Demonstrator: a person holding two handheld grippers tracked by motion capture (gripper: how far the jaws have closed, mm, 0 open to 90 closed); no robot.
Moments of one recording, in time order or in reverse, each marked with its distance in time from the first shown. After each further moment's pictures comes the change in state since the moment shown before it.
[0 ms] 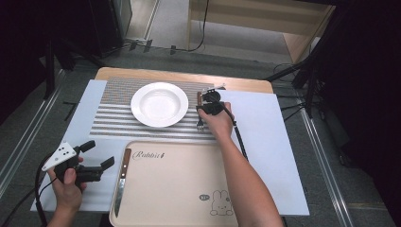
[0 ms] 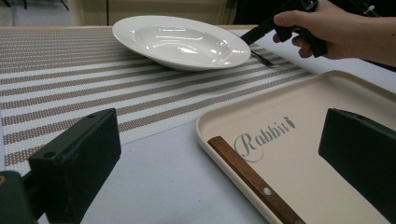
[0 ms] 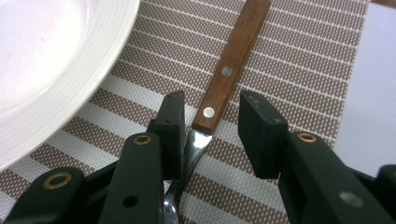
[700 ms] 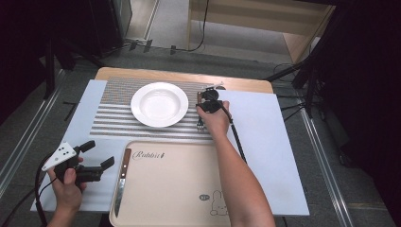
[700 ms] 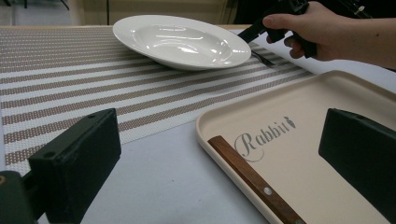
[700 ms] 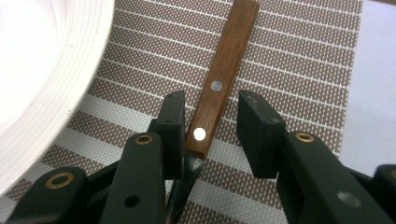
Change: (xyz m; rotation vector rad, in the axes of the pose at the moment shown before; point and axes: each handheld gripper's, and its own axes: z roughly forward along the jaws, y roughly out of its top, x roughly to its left) left arm 0.000 0.000 0.000 0.002 0.000 0.000; right arm 0.001 0.008 0.013 0.010 -0.046 0.056
